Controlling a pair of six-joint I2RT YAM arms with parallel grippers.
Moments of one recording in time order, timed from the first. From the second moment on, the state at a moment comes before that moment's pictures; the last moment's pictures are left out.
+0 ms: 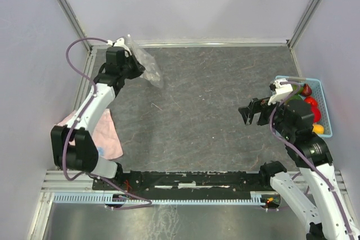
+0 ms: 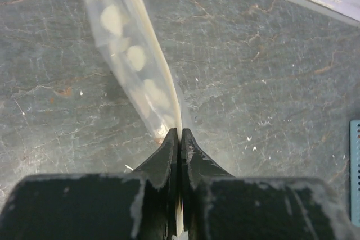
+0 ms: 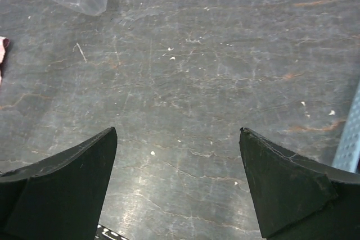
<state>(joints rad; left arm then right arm) -0.14 1.49 1.21 -0.24 0.12 -0.48 0.28 0.57 0.90 -0.67 -0.12 0.16</state>
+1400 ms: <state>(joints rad) -1.14 1.48 1.13 -0.39 -0.53 -0.19 0.29 0.96 0.68 -0.11 -0.23 0.72</state>
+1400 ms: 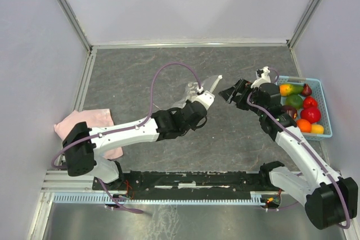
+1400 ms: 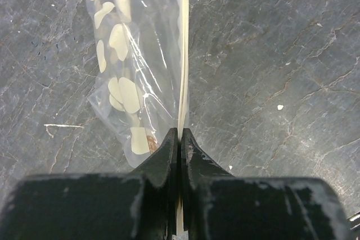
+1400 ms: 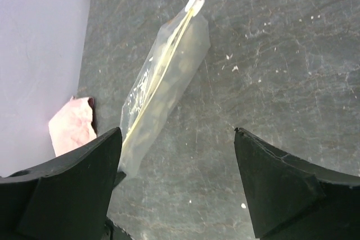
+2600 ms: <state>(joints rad) -1.18 1.49 1.12 -0.36 -0.58 -0.19 0.29 1.24 0.60 0.30 -0.19 0.97</state>
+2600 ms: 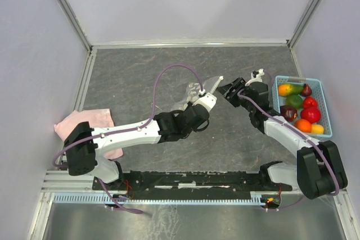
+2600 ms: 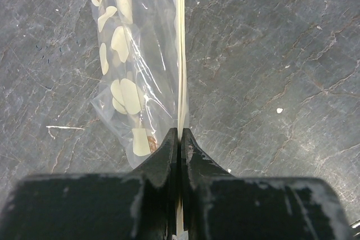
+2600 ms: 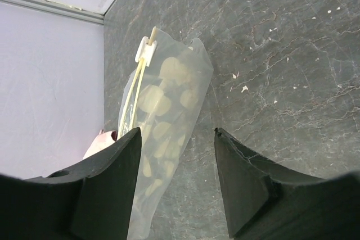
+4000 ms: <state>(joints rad) -1.18 1.52 1.12 -0.36 -0.57 -0.19 0.29 1.21 0.58 0.28 -0.16 0.97</state>
